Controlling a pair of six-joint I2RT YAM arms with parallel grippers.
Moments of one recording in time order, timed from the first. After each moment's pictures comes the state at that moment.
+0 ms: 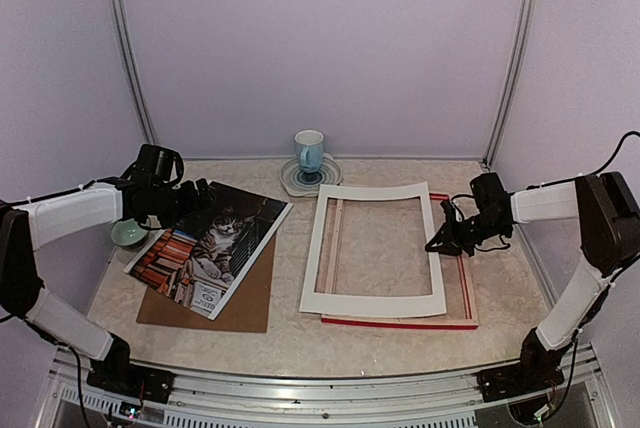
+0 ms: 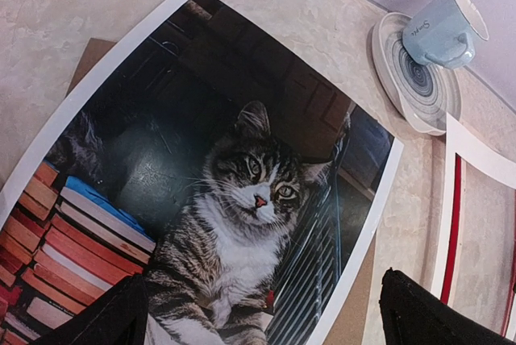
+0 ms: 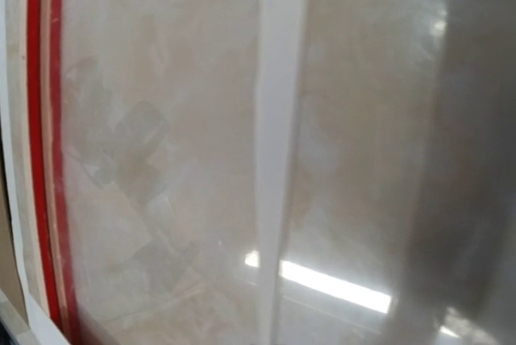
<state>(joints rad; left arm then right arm) -0.27 1.41 0.92 -0.28 -0.01 -0.55 0.16 1.67 0.88 -0.30 -0.65 0.39</state>
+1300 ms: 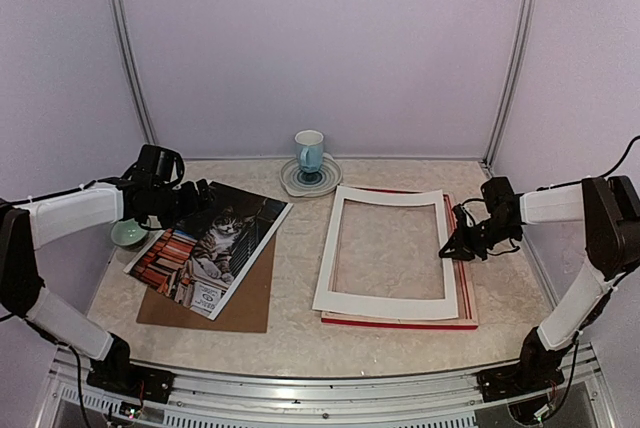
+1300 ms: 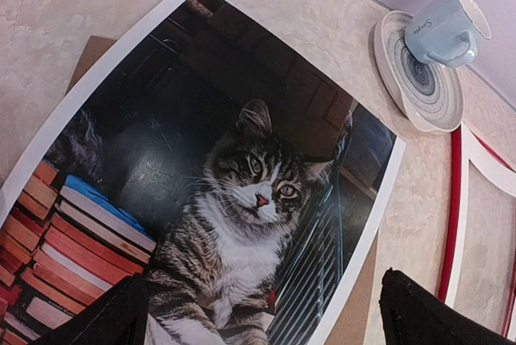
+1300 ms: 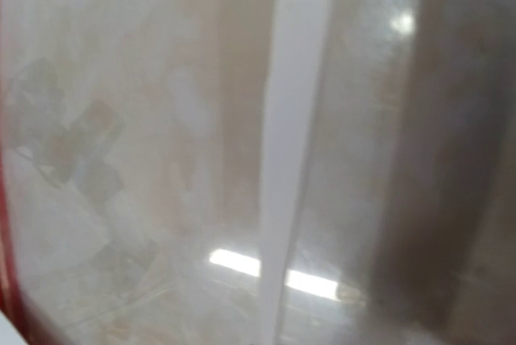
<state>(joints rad) -0.27 1.42 0.92 -0.28 -0.01 -0.55 0.09 1.64 0.85 -0.39 -0.60 0.28</state>
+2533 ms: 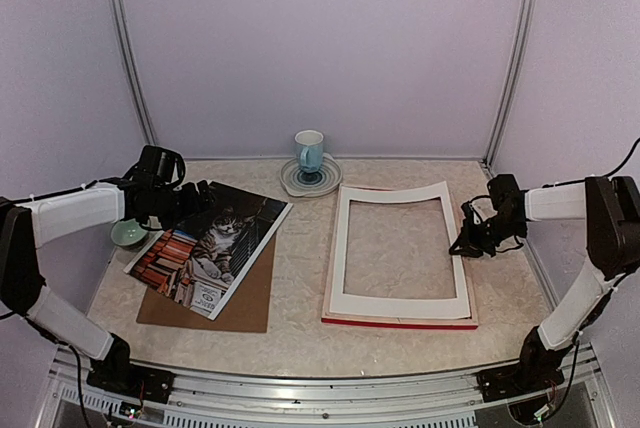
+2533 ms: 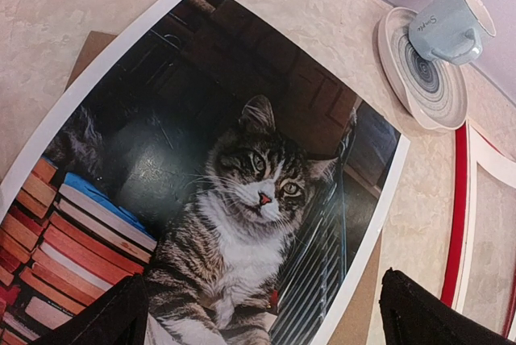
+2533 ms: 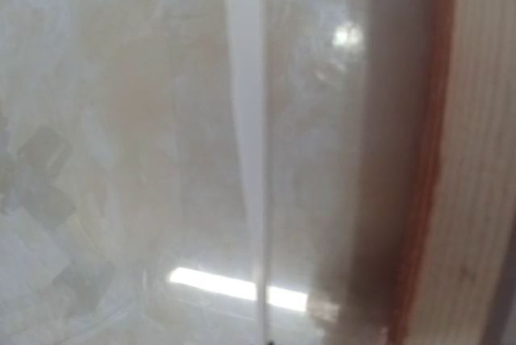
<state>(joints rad) -0.27 1.43 0.92 -0.28 -0.01 -0.55 0.04 1.64 0.88 -0.43 -0.49 0.24</state>
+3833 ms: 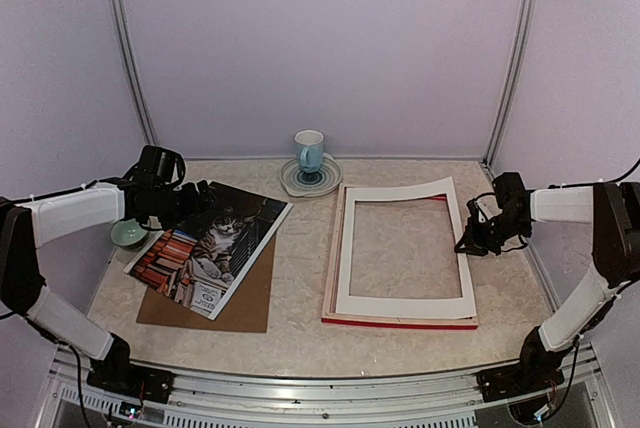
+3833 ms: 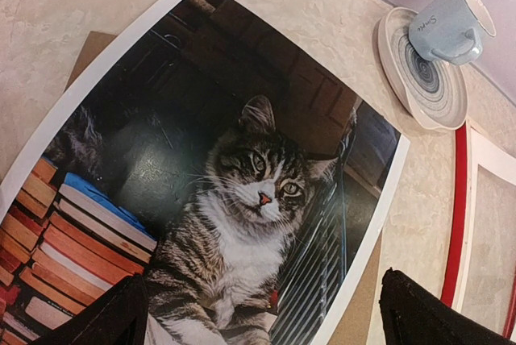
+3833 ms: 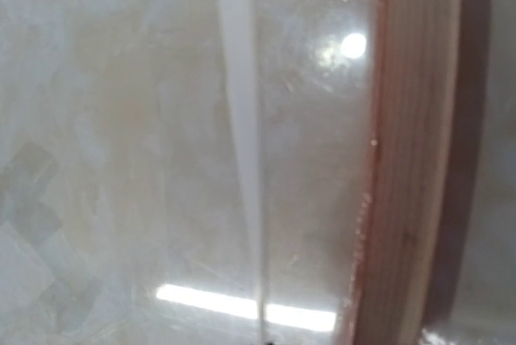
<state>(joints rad) -0.27 1.43 0.92 -0.28 -0.01 -0.55 0.03 1.58 0.86 -0.44 -0.44 0.24</state>
